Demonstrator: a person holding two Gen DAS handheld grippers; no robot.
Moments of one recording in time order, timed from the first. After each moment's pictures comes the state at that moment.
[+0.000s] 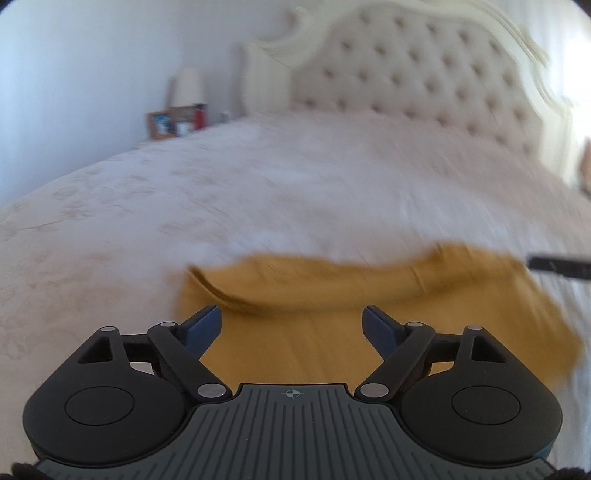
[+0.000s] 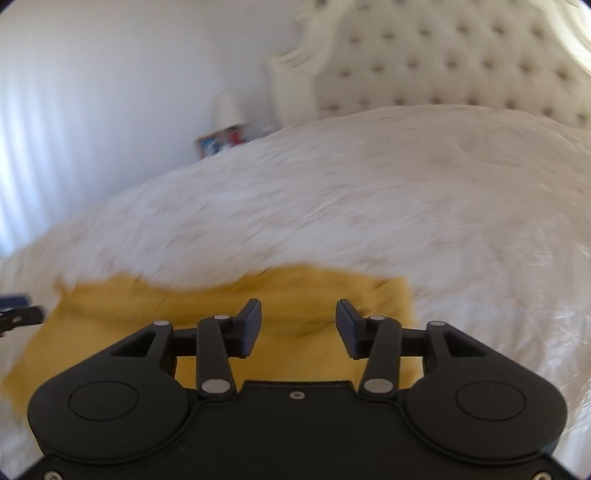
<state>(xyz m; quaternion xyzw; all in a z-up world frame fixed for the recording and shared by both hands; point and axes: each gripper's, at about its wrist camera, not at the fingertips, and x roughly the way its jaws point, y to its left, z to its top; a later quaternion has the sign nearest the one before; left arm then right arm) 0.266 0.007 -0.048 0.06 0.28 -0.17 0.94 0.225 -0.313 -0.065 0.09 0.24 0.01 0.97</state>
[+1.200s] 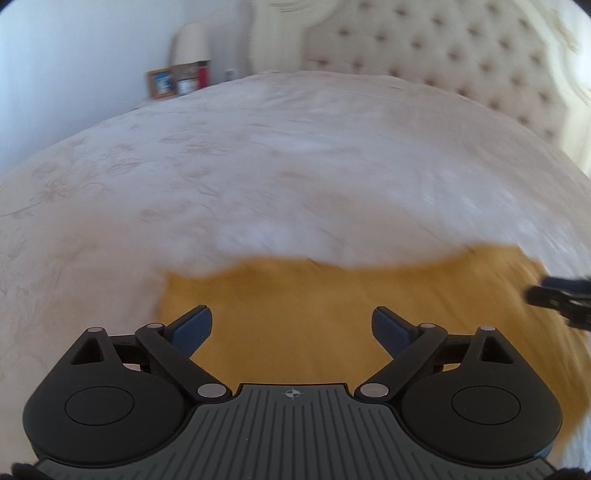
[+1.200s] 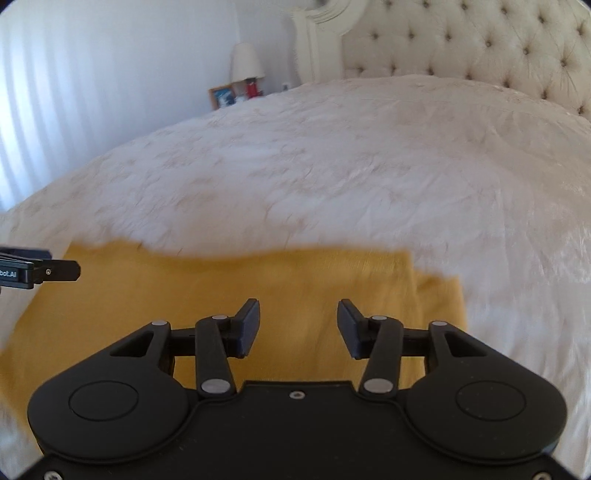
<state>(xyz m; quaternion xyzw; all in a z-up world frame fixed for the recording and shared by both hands) 0.328 -0.016 -0.049 0.05 0.35 -0.15 0.92 0.270 -0.291 -0.074 0.06 0.32 0.02 0.95</state>
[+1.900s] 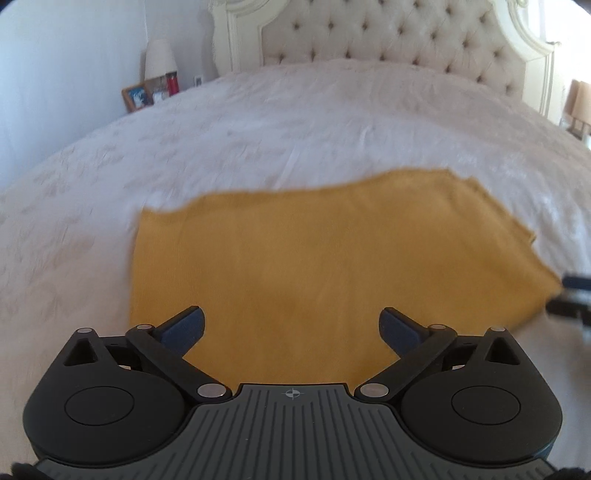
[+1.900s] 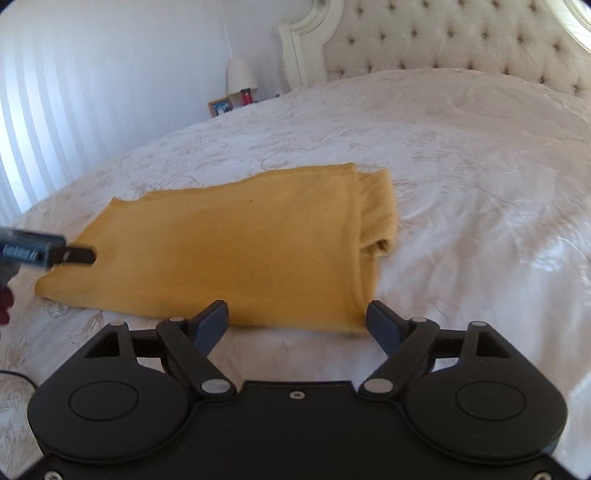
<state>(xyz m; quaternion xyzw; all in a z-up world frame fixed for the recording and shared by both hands) 0.233 -0.044 -0.059 0.10 0.34 -0.17 0.92 0.121 -0.310 -0.104 0.11 0.28 0.01 0.95</state>
